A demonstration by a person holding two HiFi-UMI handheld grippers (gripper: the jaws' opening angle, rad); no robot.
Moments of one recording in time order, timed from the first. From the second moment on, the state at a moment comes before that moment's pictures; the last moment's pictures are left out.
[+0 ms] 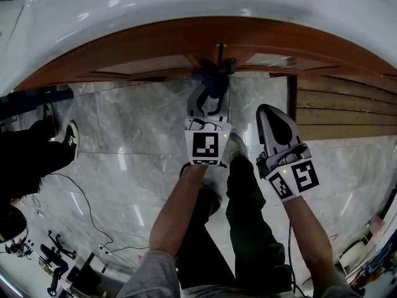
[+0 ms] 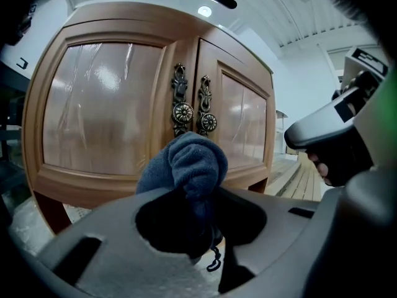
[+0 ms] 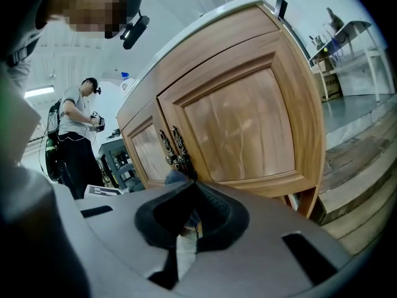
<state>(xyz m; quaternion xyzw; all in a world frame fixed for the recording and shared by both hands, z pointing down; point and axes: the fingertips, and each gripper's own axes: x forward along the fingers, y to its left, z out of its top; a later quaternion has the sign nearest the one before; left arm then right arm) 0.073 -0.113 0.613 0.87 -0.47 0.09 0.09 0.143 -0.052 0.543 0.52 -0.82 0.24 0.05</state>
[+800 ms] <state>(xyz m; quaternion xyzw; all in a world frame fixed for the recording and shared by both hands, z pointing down) 0.054 -0.043 0.478 0.87 -0.46 0.07 0.13 0.117 -0.019 0.447 0.51 -0.82 0.25 0.04</state>
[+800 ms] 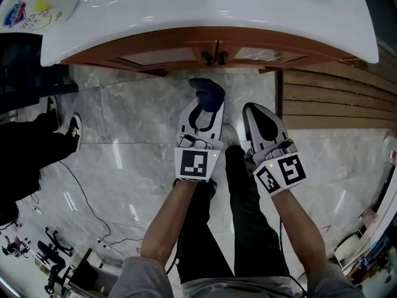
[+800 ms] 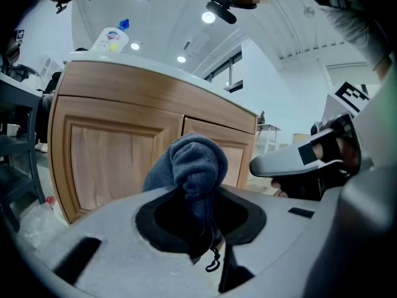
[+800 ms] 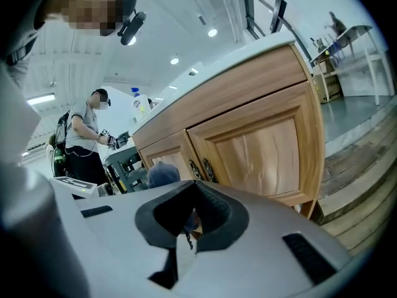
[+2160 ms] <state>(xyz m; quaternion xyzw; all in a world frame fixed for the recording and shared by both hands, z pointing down) 0.027 -0.022 0.170 0.85 -0.51 0.07 0.09 0.088 -0.023 0.181 0.46 -0.87 0.19 0.01</state>
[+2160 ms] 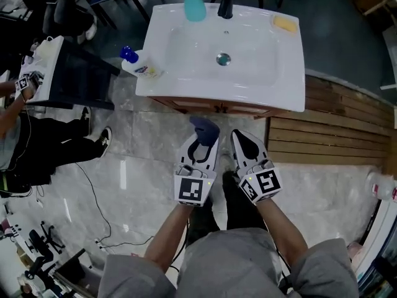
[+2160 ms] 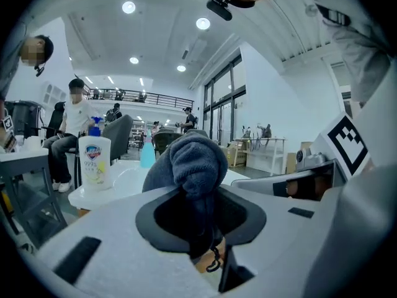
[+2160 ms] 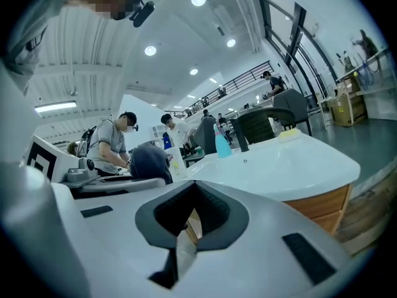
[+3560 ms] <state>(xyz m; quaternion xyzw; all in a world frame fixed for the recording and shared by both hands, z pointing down) 0.004 0.022 -0.083 0.88 -0.48 0.01 -0.04 0.062 0.021 -0.074 0.46 -0.89 0.02 -0.05</state>
